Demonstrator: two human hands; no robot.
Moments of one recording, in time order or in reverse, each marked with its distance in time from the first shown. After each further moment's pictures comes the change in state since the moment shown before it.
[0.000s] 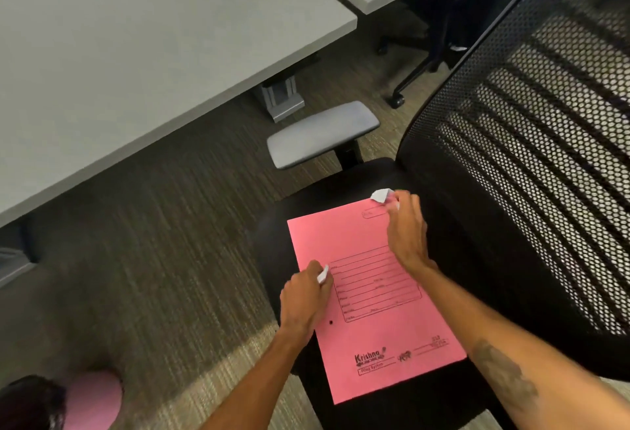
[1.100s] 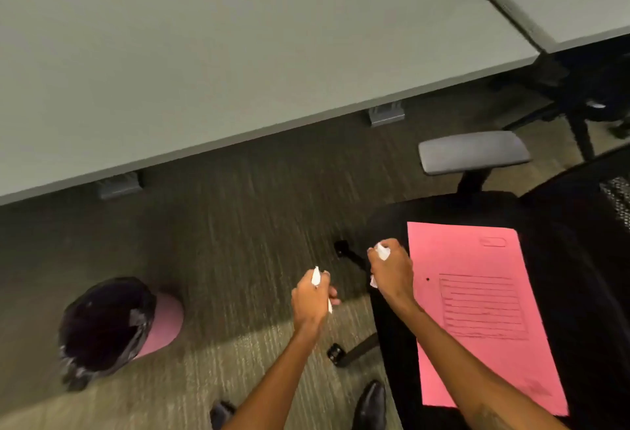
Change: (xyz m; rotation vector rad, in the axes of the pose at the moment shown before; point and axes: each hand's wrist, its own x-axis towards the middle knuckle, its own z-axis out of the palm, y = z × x) left_hand -0.059 -0.148 -0.084 -0.931 0.232 -0.597; right_hand -0.140 -0.130 0.151 0.060 -0.310 0.022
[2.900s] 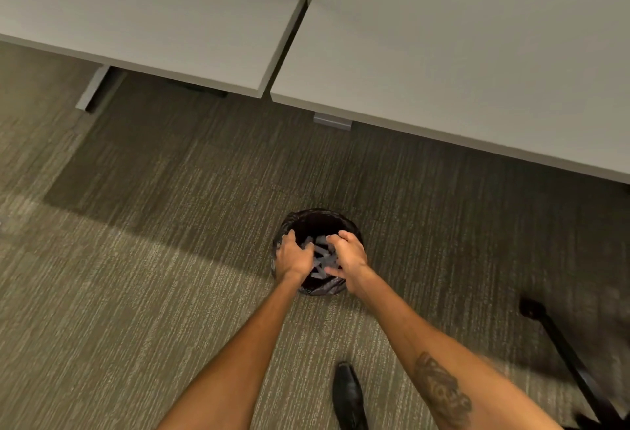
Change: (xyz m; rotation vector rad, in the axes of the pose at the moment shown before) left_hand 0.111 -0.181 -0.602 0.166 0.398 -0.372; right_hand -0.319 -0.258 0.563 0.084 -0.811 0.320
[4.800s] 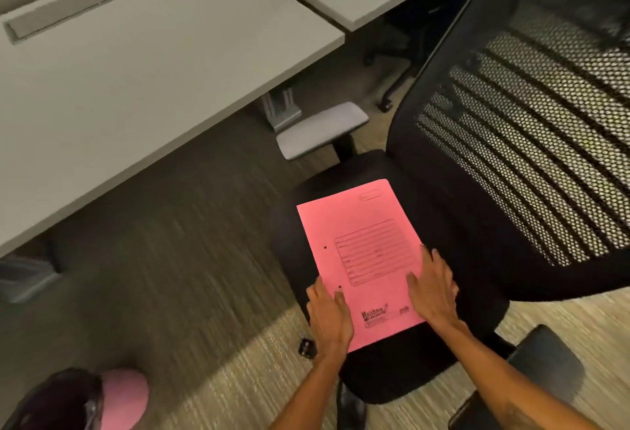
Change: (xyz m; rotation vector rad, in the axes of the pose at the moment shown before) left_hand -0.566 0.120 0.553 0.413 -0.431 0.765; right_hand -0.268 0.383 -0.773 -0.220 0.980 0.063
